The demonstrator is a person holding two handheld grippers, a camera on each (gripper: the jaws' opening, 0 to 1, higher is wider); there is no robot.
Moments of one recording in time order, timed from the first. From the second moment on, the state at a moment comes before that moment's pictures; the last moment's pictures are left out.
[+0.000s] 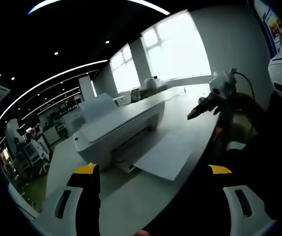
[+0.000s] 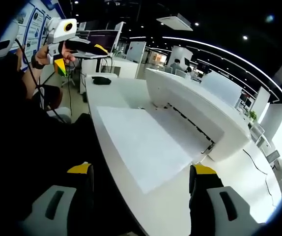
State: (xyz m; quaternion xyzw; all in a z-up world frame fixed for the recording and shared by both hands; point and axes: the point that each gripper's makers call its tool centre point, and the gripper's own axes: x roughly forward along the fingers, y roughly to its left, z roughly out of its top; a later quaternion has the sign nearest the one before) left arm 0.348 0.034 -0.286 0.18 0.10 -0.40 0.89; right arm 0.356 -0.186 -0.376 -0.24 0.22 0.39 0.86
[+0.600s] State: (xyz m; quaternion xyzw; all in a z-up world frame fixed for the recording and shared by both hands) left arm 0.349 0.033 -0.287 0.18 0.10 -0.40 0.89; right arm 0.355 -0.180 -0.379 -0.25 0.22 0.39 0.86
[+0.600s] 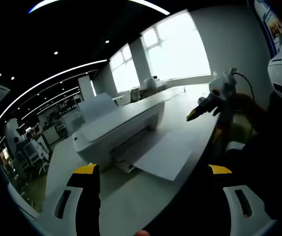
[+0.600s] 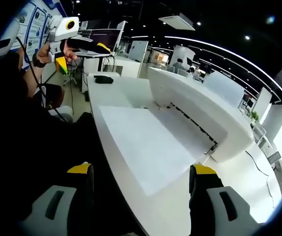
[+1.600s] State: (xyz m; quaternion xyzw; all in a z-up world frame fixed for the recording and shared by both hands) left arm 0.348 0.030 -0.289 0.18 0.10 -0.40 0.89; right arm 0.351 -0.165 -0.390 -0.25 0.23 0.41 0.85
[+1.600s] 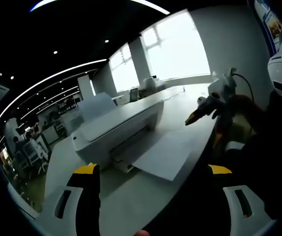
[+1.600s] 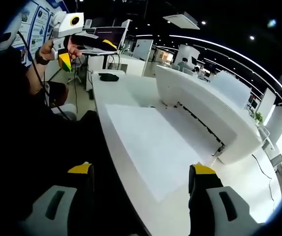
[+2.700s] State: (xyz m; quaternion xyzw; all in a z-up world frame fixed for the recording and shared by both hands) left arm 0.348 0.031 -0.288 0.18 0.10 -0.40 0.89; right arm 0.351 -0.159 -0.394 -0.25 0.23 0.42 0.84
